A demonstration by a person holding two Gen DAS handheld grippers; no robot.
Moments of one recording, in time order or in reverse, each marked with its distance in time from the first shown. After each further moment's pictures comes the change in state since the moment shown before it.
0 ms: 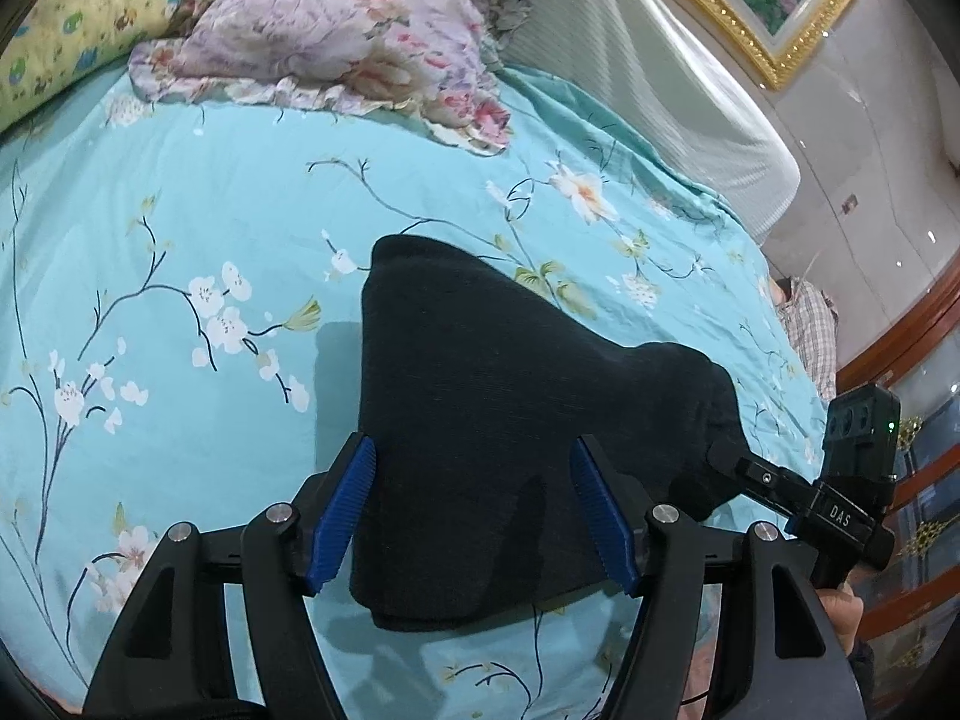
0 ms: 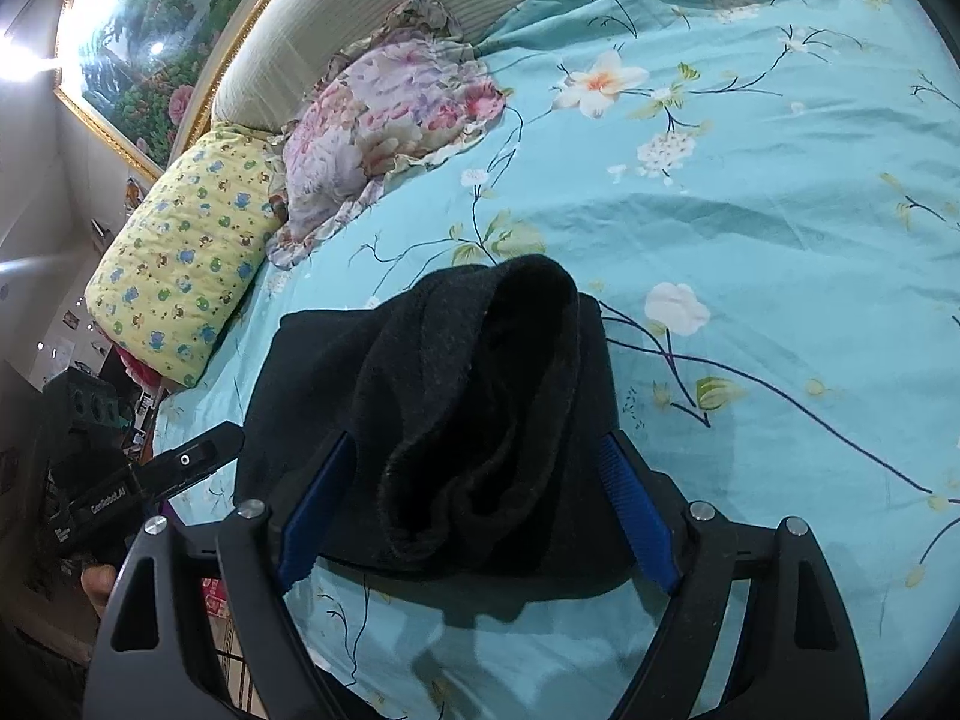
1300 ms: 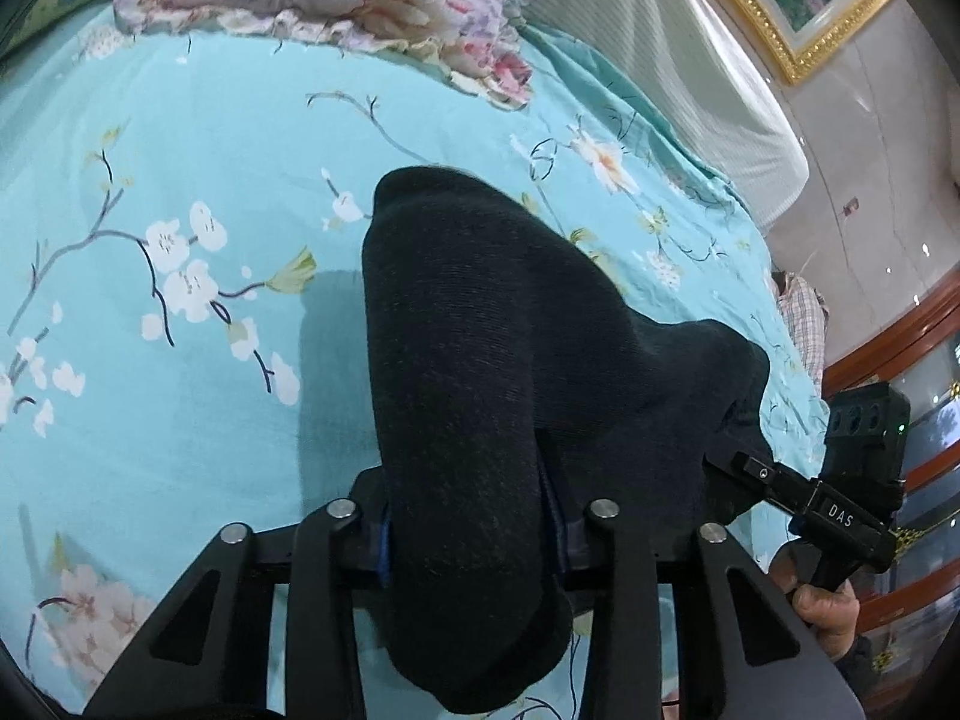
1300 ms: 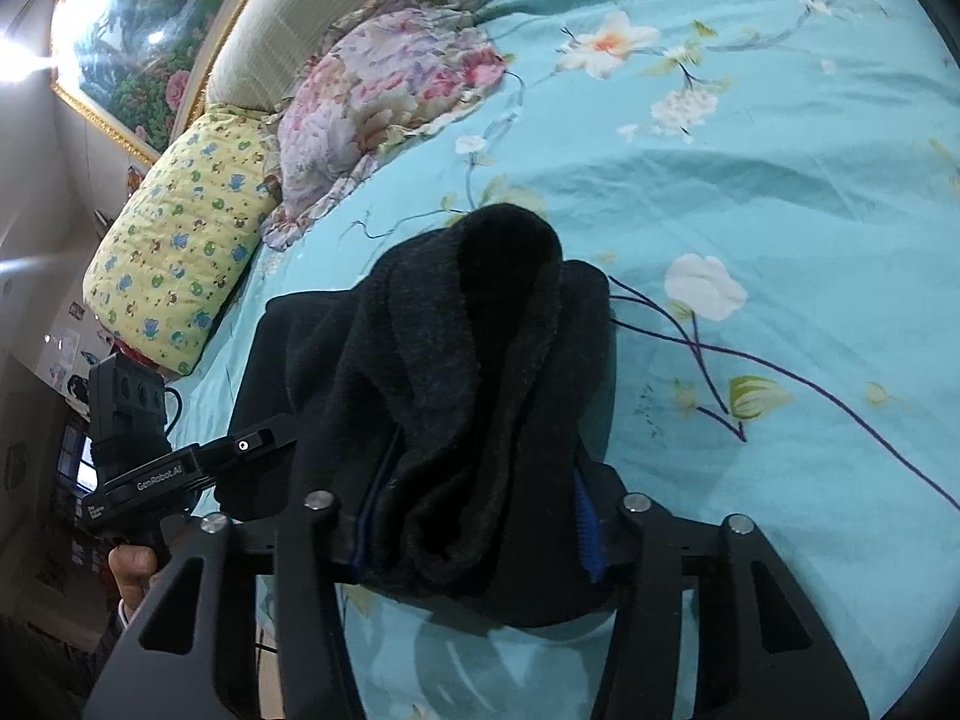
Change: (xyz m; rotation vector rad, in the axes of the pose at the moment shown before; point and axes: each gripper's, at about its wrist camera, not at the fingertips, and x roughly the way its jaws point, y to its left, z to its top) left arm 0.050 0.021 0.004 -0.037 0.067 -0.051; right arm 0.028 -0.006 0.000 -0.007 0.046 0.027
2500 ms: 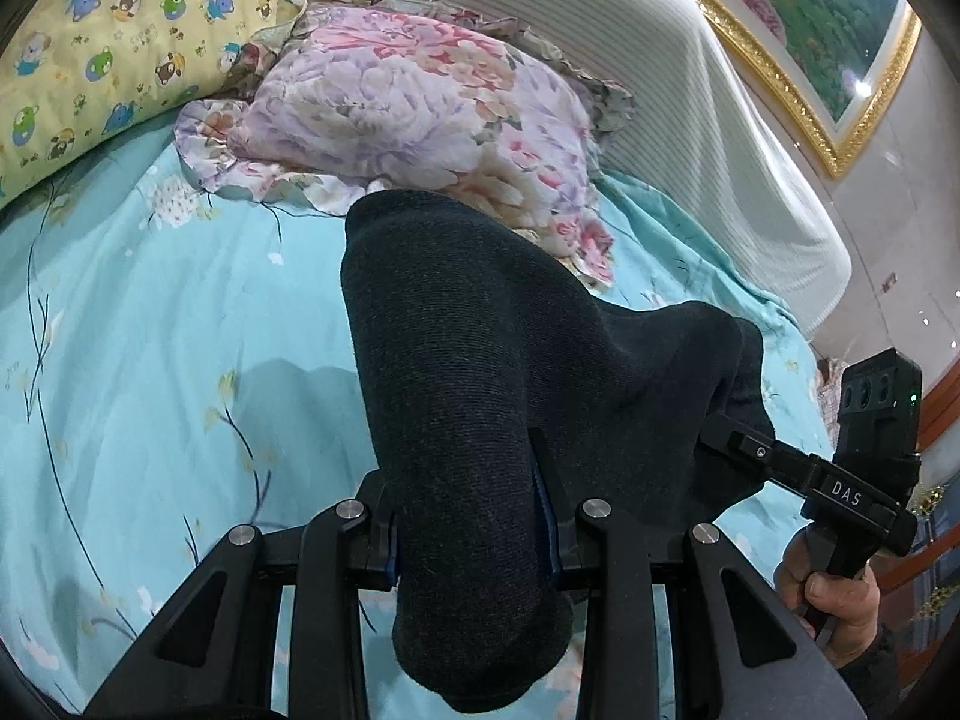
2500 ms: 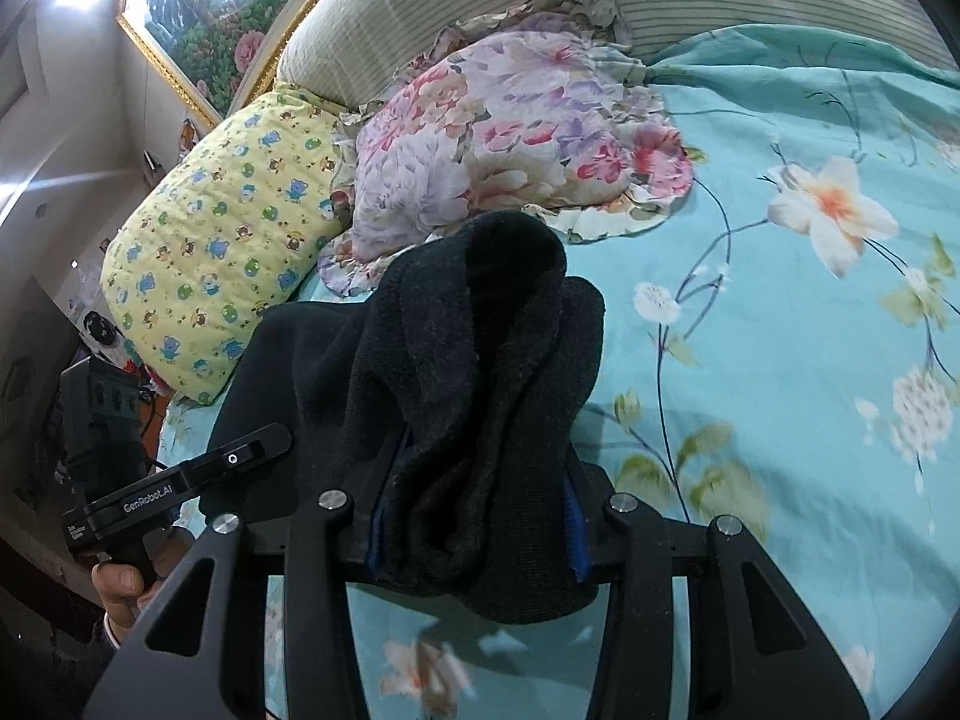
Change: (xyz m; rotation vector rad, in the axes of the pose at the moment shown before) left arm -0.044 0.052 0.104 -0.031 -0.215 0.128; right arm 0.080 0.090 0.125 -0.207 -0.012 0.076
